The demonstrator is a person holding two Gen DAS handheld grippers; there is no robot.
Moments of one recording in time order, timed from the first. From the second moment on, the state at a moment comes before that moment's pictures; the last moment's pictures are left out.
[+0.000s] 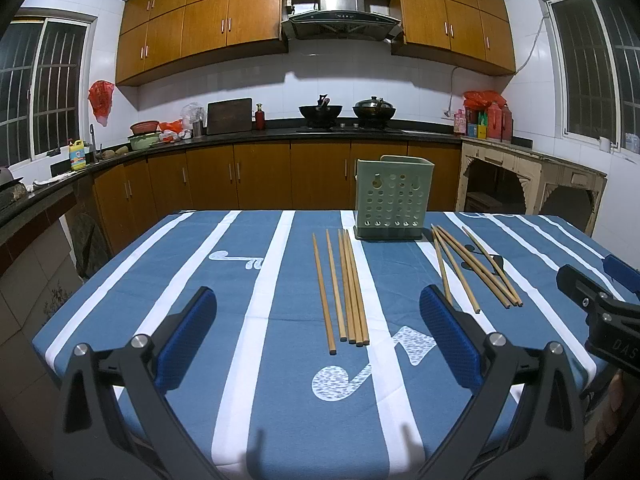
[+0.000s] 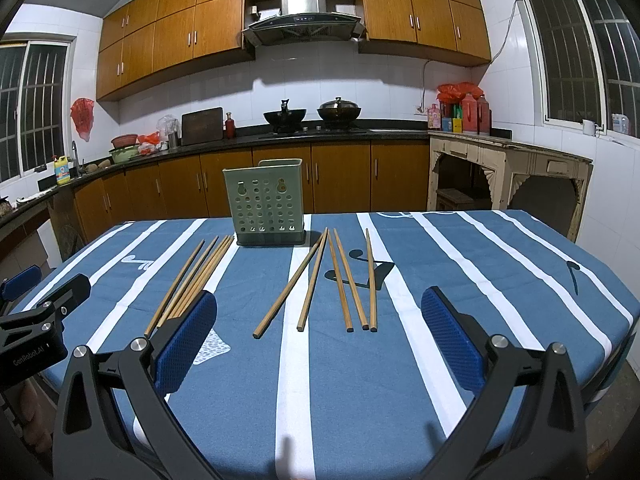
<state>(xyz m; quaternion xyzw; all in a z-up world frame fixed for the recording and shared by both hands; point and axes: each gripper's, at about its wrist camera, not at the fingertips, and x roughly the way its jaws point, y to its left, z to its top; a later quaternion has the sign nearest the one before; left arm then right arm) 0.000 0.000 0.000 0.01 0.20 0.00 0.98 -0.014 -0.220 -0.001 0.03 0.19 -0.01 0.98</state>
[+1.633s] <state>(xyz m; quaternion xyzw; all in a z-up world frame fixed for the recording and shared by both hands) 0.013 0.002 -0.013 0.01 0.22 0.01 0.98 0.003 -0.227 -0.010 0.05 0.23 -0.01 0.97</state>
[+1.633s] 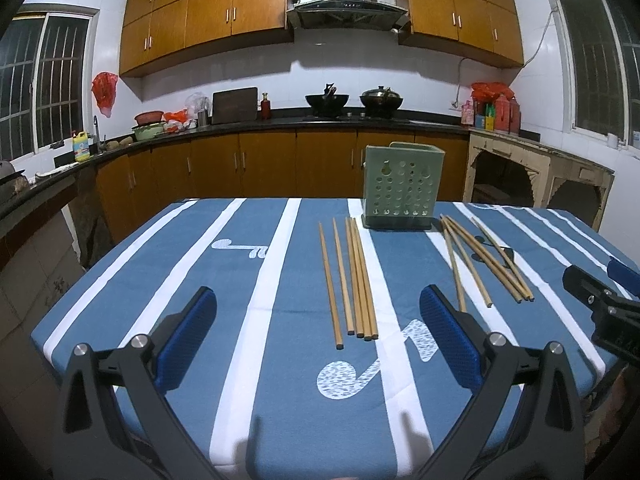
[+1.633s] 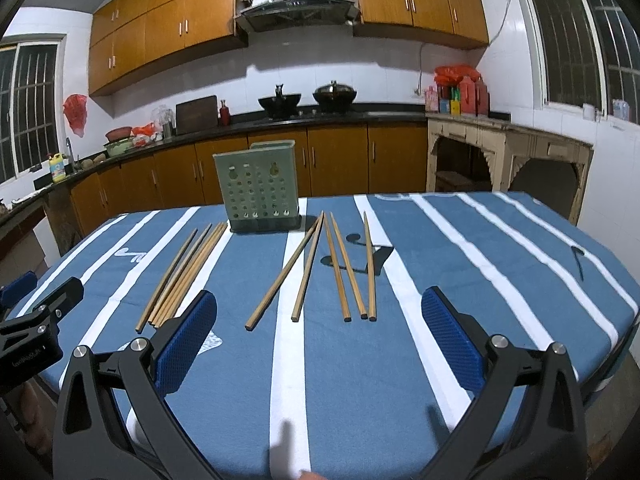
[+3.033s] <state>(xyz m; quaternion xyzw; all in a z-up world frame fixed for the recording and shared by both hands) 0.187 0.015 -0.075 -0.02 0.45 -0.05 0.89 0.165 -0.291 -0.069 0.07 0.43 -0.08 0.89</state>
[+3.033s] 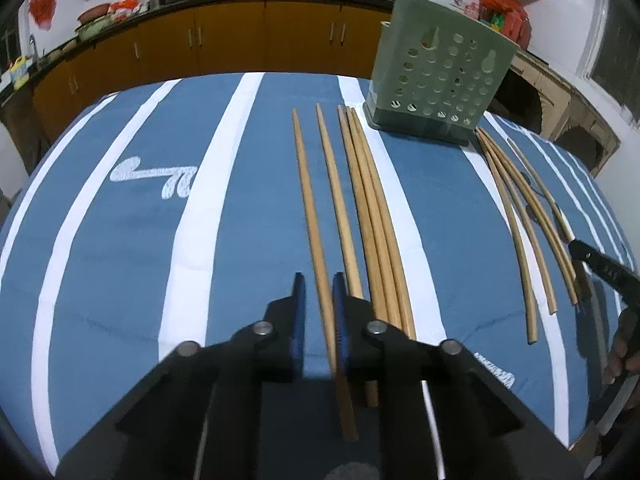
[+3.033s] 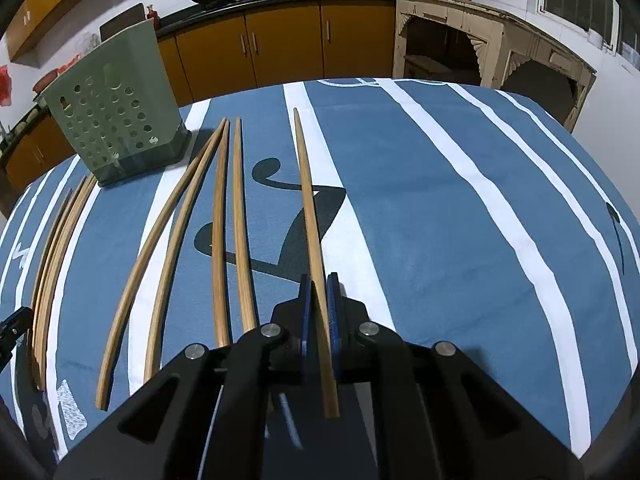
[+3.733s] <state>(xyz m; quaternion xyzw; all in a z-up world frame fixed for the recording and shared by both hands) 0.203 0.050 -0.074 -0.01 0.43 -0.03 0.90 0.169 -0.308 -0.071 0.09 0.43 -0.09 0.90</state>
